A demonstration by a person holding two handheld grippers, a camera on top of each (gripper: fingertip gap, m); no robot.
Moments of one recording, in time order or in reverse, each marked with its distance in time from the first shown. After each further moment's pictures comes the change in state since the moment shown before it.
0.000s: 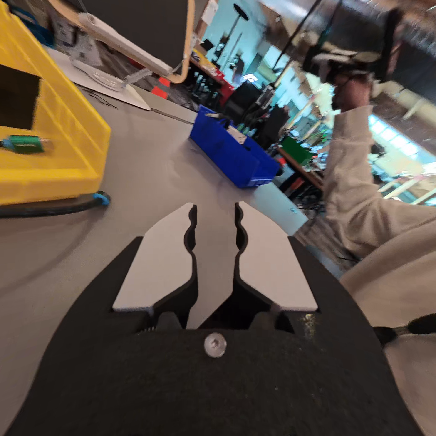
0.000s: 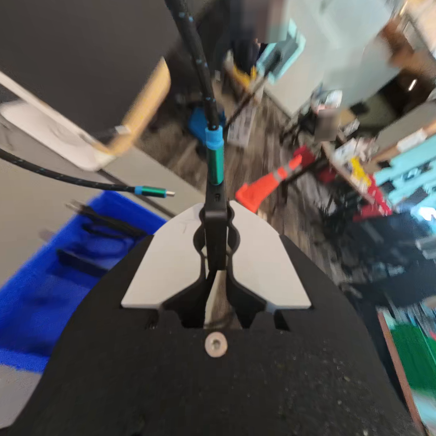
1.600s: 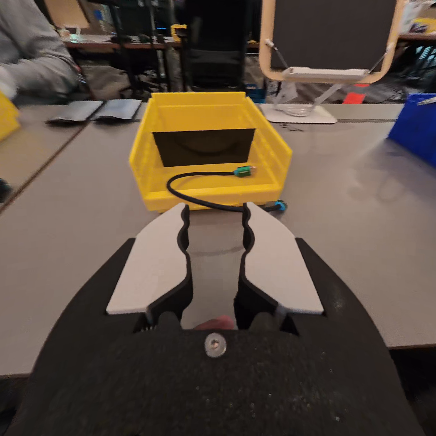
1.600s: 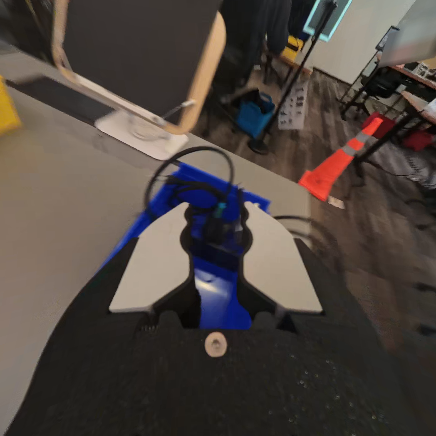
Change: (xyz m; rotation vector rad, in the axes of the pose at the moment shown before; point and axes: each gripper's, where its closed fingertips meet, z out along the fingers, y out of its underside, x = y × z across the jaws) left arm -0.092 -0.042 -0.086 0.072 -0.844 0.414; right arm -0.106 0.080 -0.020 0.047 -0.185 0.293
